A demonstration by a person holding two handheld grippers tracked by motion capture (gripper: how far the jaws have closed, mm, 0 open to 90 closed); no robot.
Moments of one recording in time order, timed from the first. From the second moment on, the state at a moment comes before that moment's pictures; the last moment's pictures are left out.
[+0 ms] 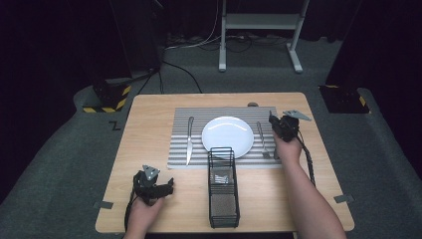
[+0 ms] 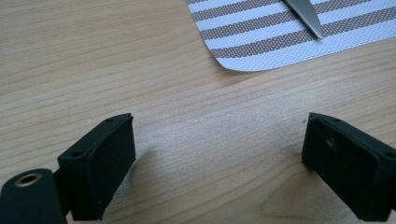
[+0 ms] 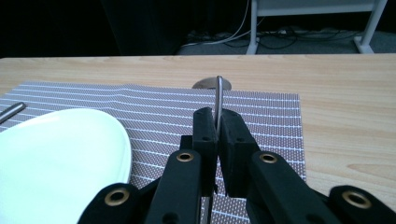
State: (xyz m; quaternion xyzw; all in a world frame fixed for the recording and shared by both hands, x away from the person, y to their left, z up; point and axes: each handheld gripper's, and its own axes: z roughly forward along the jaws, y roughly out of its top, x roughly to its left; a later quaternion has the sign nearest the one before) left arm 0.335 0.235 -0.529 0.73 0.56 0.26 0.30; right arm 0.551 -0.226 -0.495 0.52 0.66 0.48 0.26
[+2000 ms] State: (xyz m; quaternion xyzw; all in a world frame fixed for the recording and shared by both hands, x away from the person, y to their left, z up) left arm 0.336 0.236 -0.529 0.73 0.56 0.26 0.31; right arm 0.410 -0.273 -0.522 0.53 0.73 0.35 0.24
